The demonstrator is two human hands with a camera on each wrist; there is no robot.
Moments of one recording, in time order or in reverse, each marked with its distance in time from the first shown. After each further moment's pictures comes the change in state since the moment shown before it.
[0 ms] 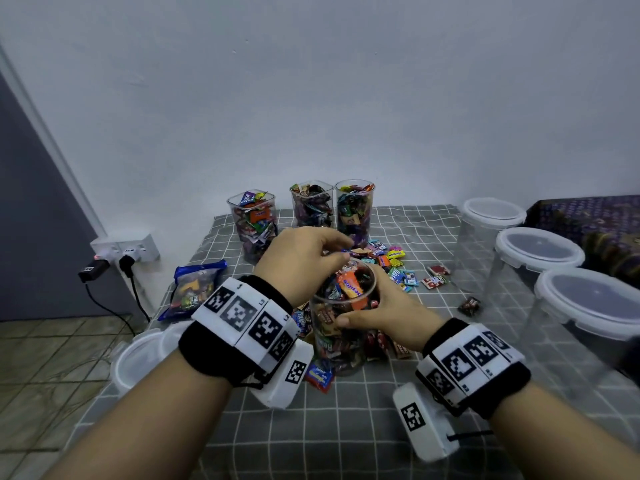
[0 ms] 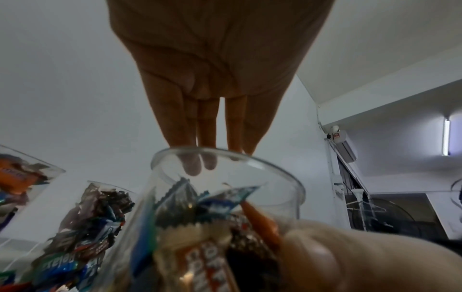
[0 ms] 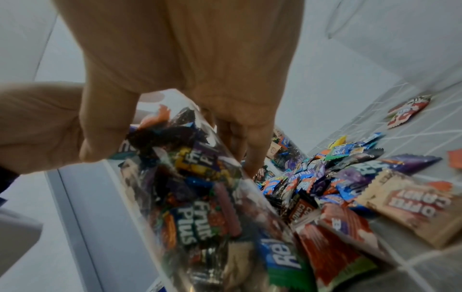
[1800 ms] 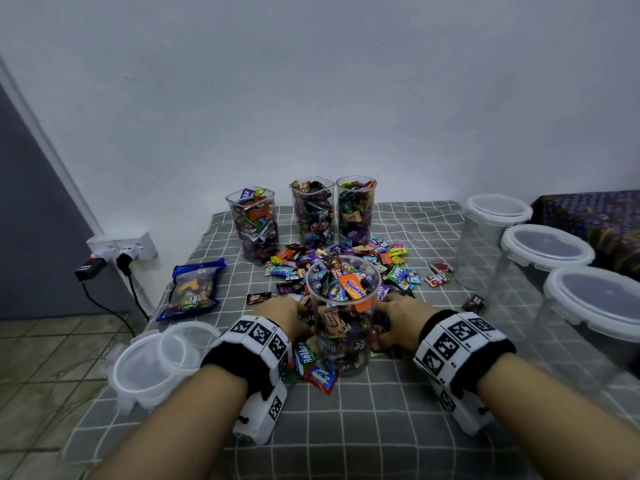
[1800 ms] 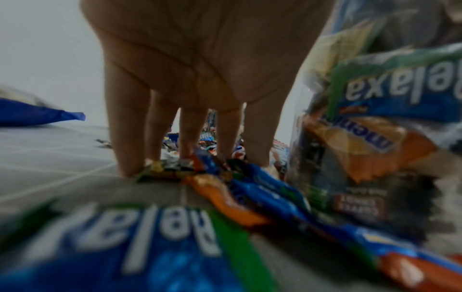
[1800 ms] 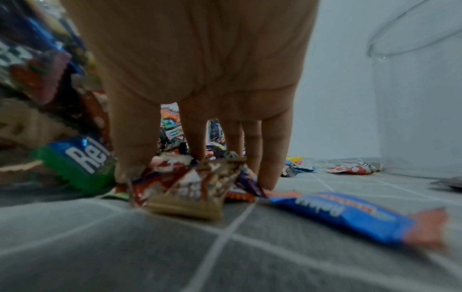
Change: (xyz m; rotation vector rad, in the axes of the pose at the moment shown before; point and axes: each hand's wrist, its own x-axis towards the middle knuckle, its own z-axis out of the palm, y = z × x) left_hand -0.003 -0.082 0.059 0.491 -0.525 -0.381; right_hand 0.022 0.024 -0.018 -1.217 -0.266 0.452
